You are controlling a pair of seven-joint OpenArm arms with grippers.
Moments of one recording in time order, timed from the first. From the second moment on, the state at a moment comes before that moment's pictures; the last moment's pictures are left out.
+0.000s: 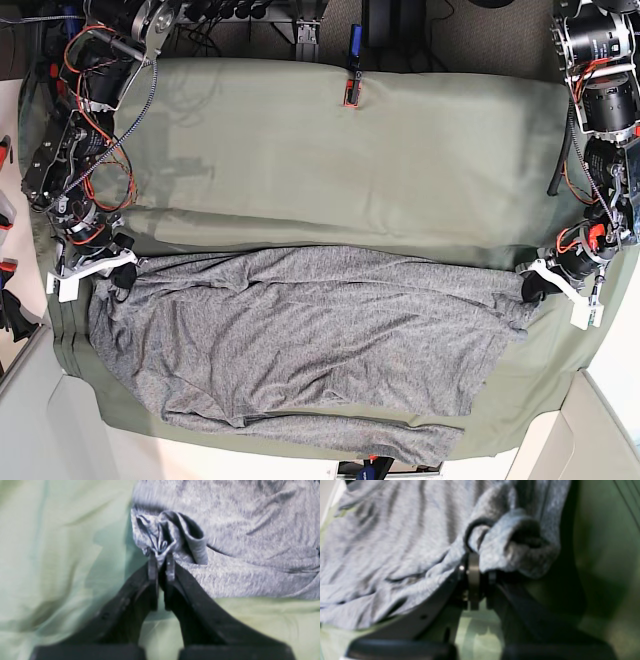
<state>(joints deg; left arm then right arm) -14.4 -27.4 -15.2 64.1 -34.5 -26.7 39.5 13.9 3.9 30.0 74.4 22.2 23.9 -44.4</state>
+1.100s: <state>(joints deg) 23.1 -36.0 -34.0 83.7 -43.9 -32.1 47.4 -24.1 5.2 29.6 104.0 30.1 25.1 -48.6</state>
